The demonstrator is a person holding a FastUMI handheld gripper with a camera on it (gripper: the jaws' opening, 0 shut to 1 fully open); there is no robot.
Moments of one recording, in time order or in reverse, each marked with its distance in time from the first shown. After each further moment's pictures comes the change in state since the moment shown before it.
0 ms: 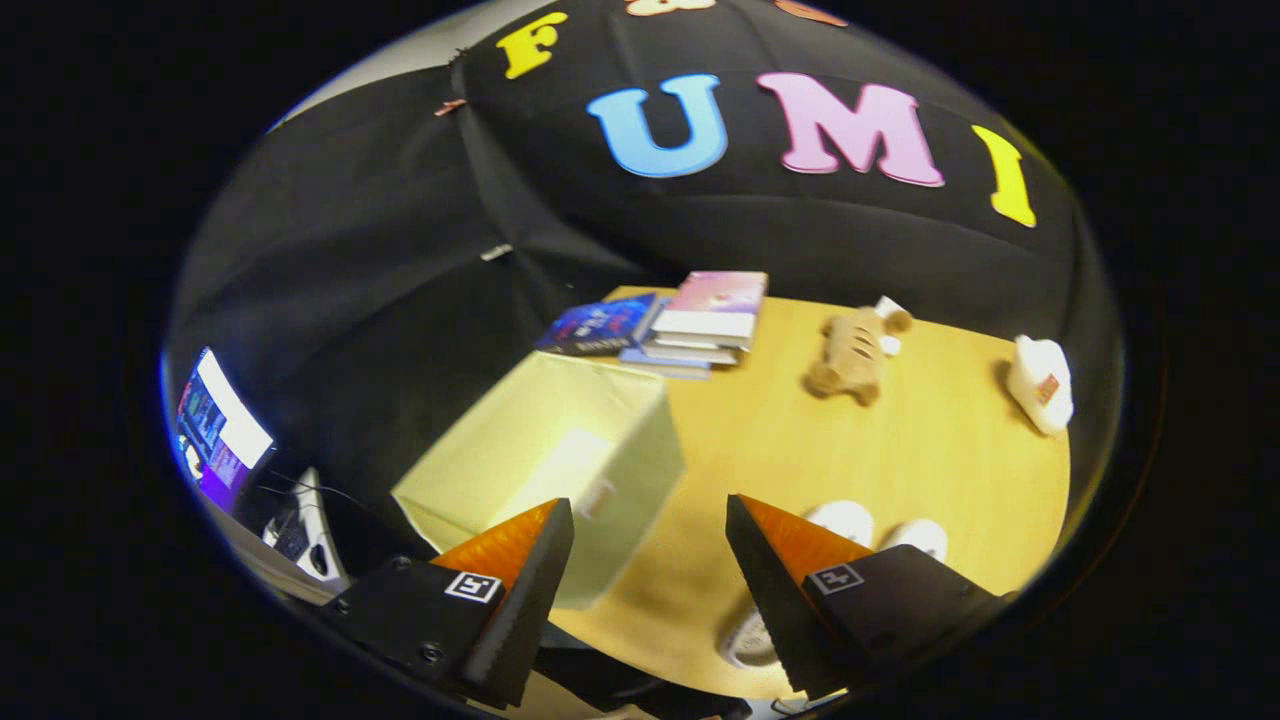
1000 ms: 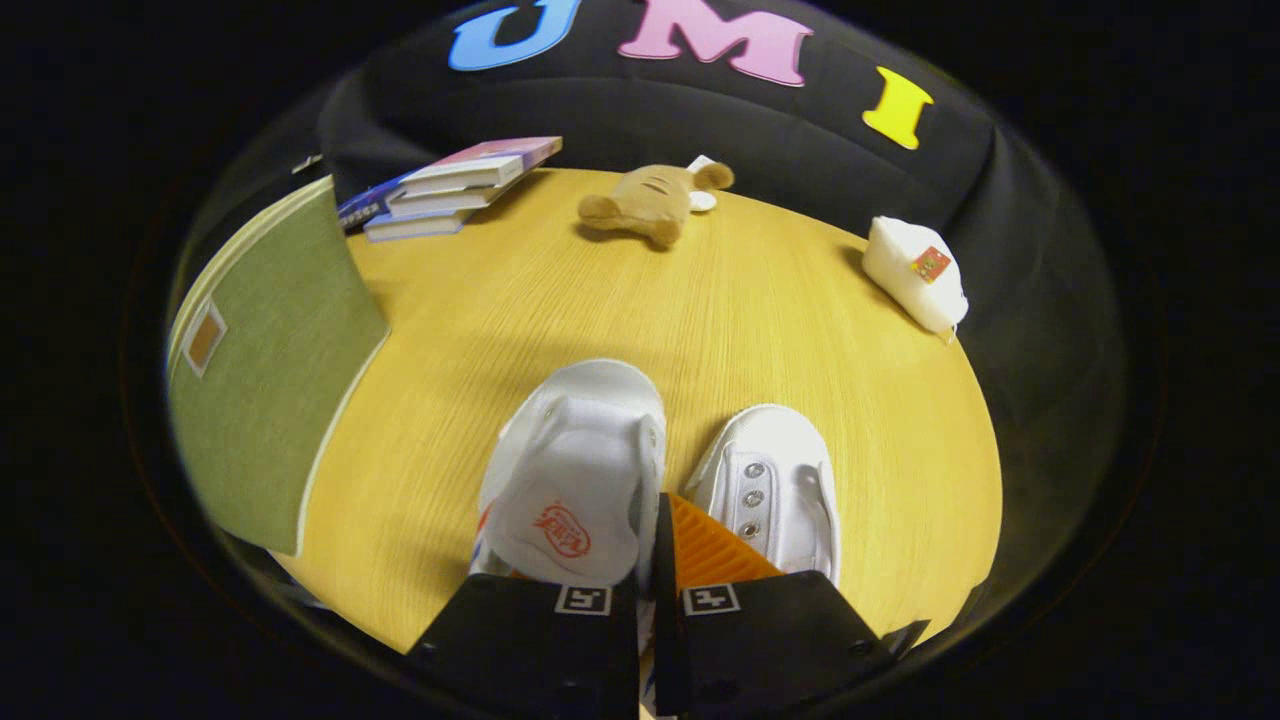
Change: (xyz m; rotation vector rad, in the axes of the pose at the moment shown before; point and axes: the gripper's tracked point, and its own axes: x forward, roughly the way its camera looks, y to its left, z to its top) arm 0.073 -0.172 -0.119 0.076 0.172 -0.428
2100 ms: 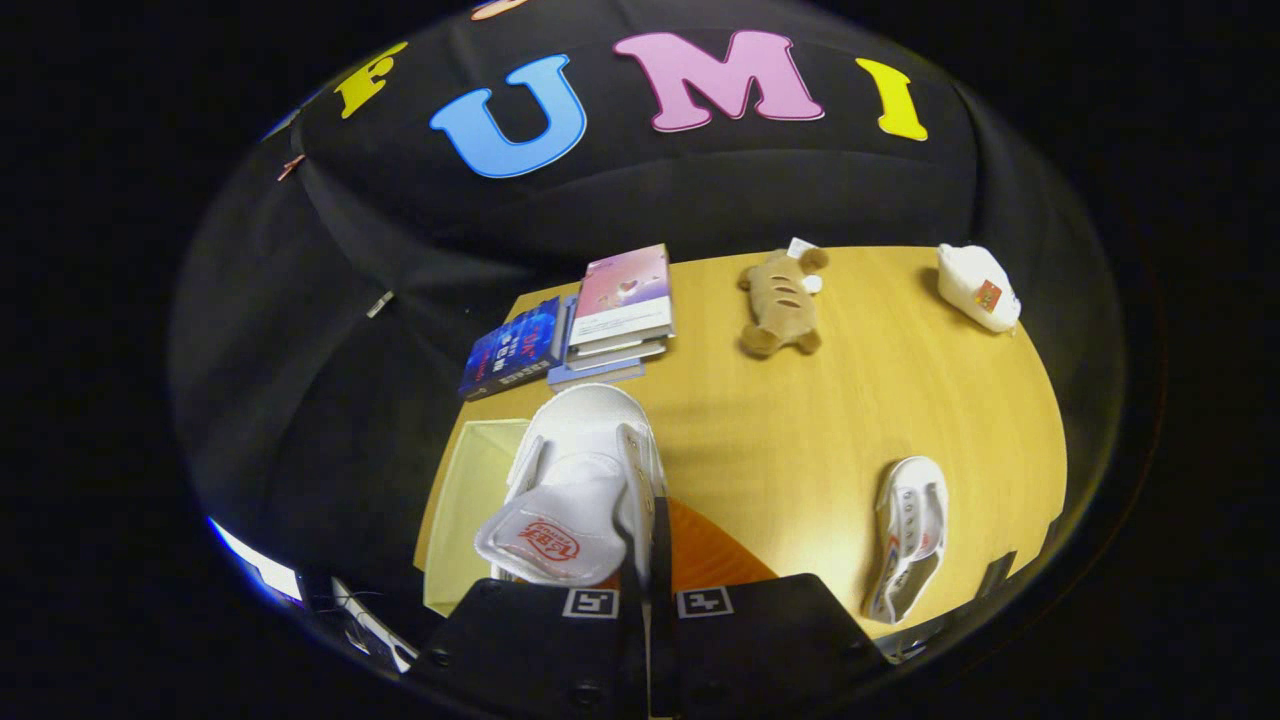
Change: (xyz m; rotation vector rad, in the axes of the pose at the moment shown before) arm -0.150 0.194 0.160 0.259 -0.011 0.291
